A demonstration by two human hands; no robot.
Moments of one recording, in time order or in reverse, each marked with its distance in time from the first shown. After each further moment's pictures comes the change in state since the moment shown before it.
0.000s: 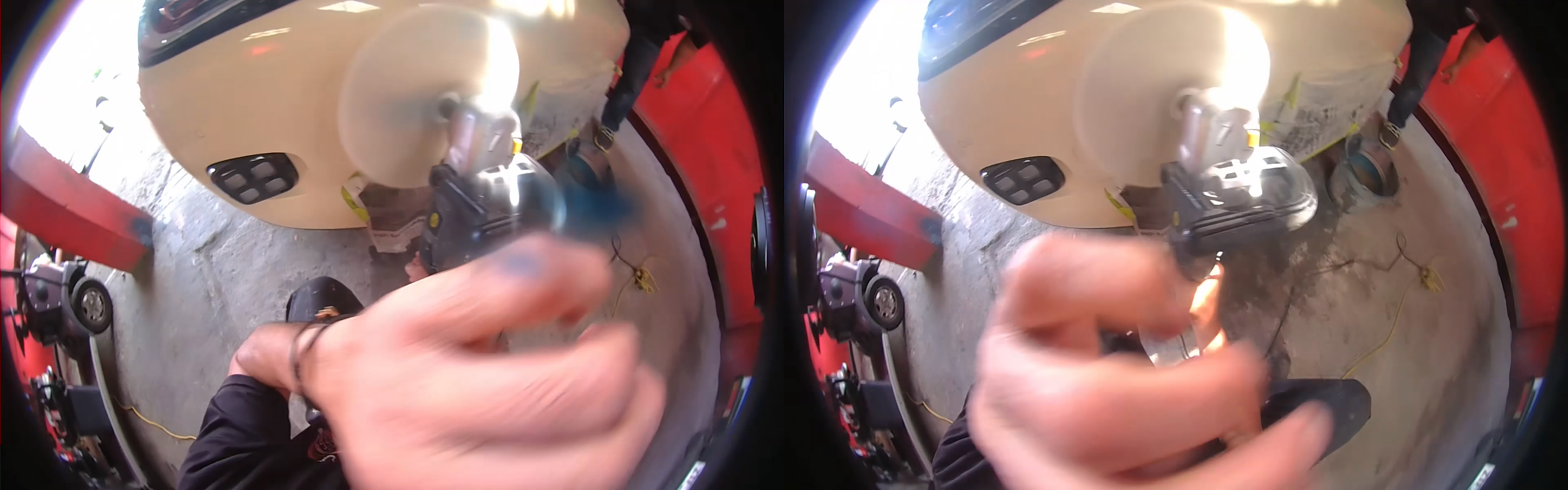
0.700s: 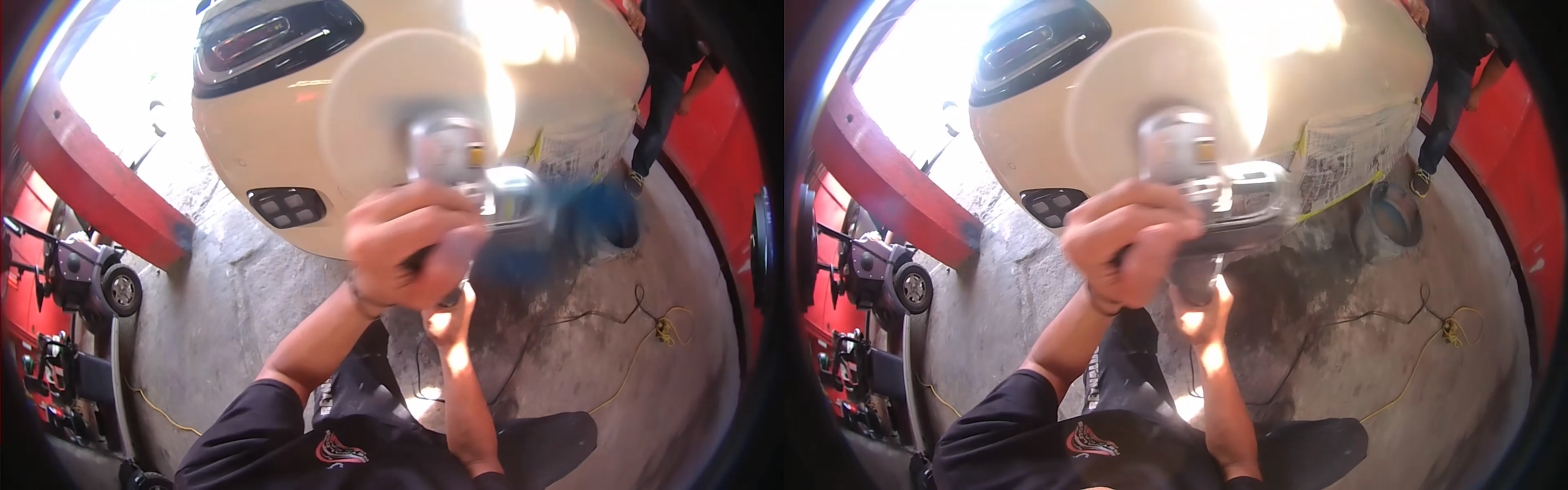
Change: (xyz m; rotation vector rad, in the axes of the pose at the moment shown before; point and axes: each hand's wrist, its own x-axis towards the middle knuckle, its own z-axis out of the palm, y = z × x) left_hand -0.012 -0.101 0.052 0.002 0.166 -0.026; right_hand 0.033 -0.040 -0.022 -0.038 0.035 -0.124
